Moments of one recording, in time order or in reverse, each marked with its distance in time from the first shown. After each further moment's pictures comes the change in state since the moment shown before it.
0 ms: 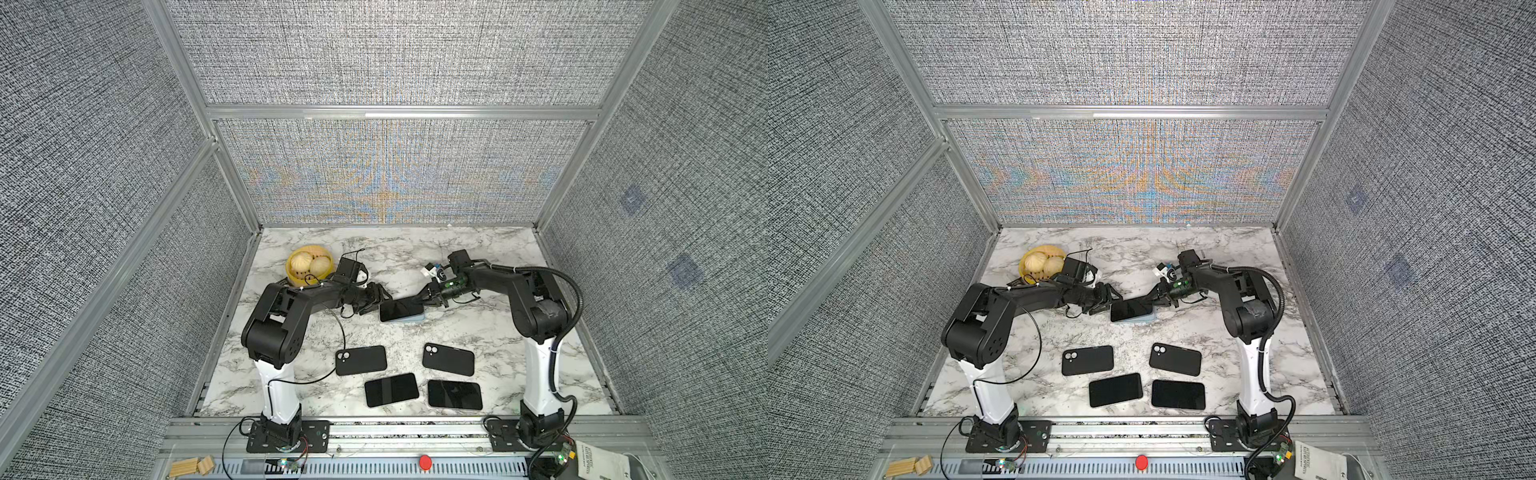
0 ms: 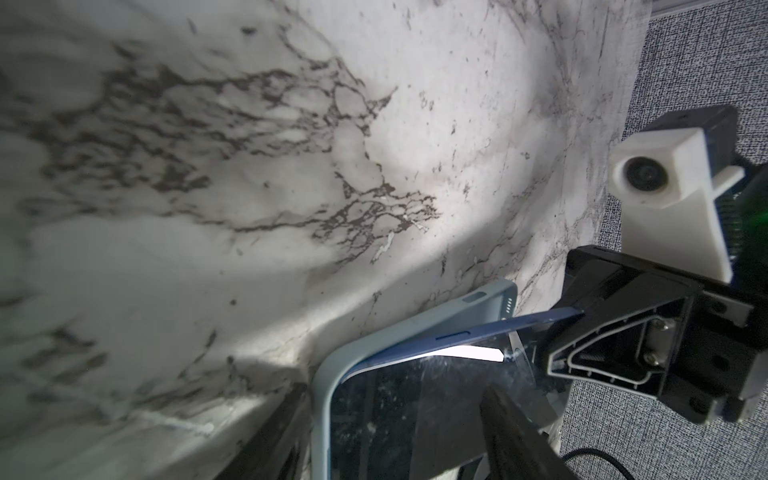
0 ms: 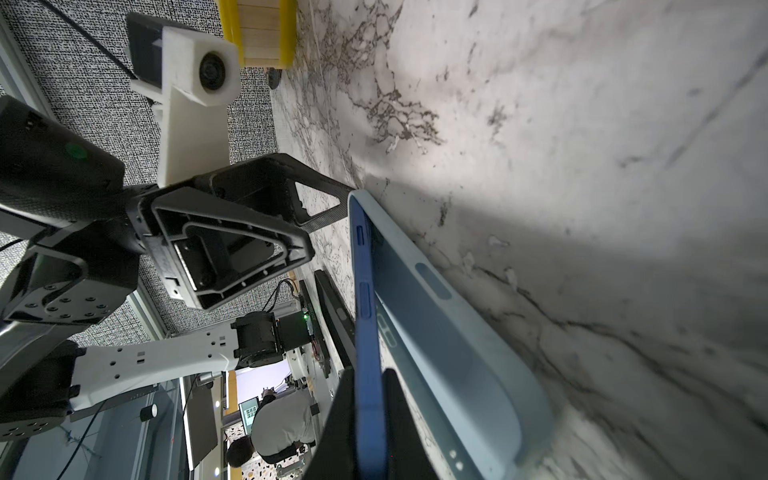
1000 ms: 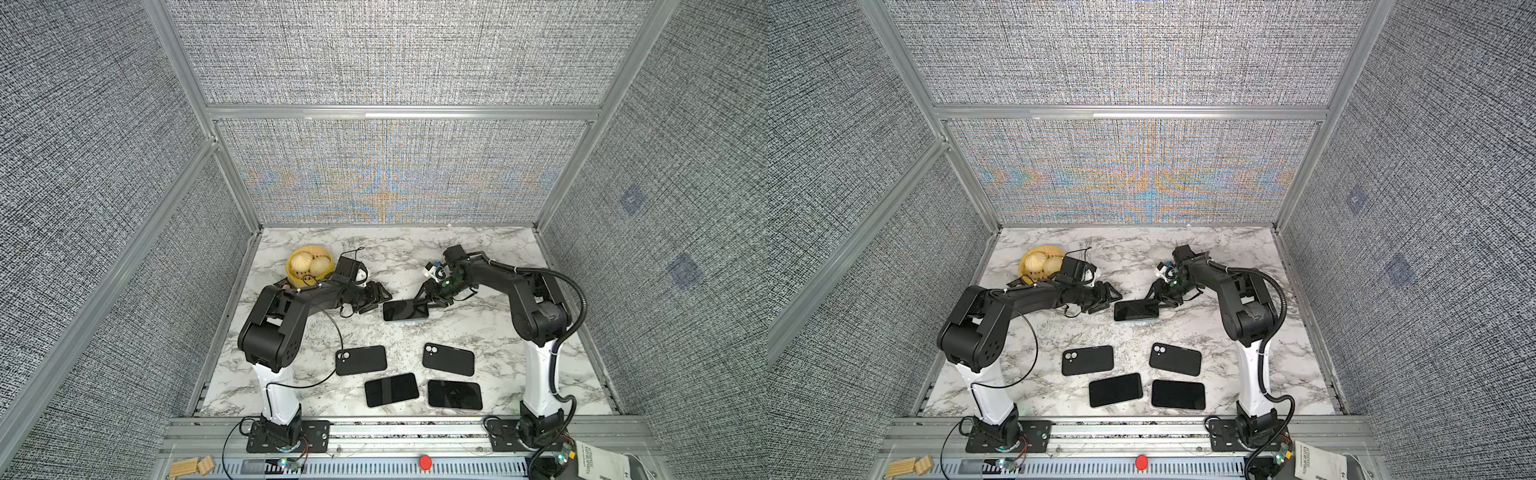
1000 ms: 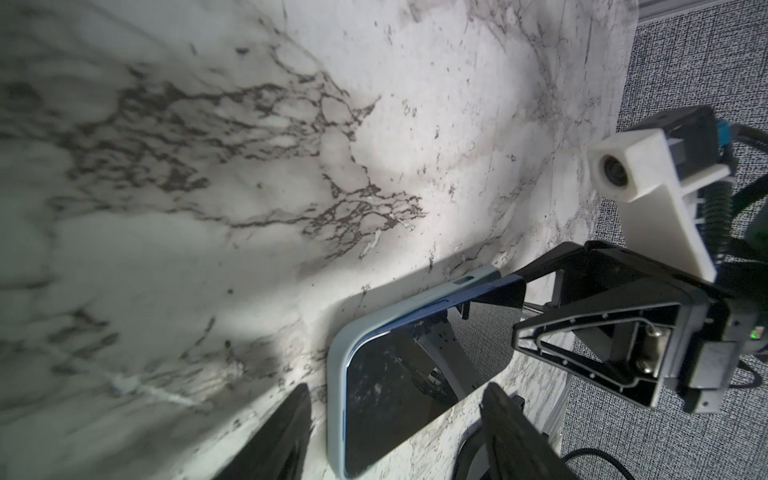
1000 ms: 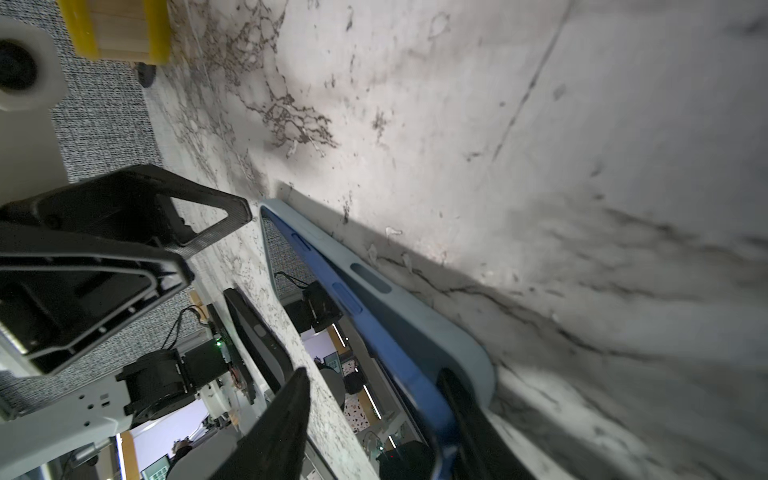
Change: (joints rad) left arm -0.002 -0.036 -0.013 -0.008 -0.014 0.006; right arm 0.046 -0.033 0.098 -0.222 0.328 -0.092
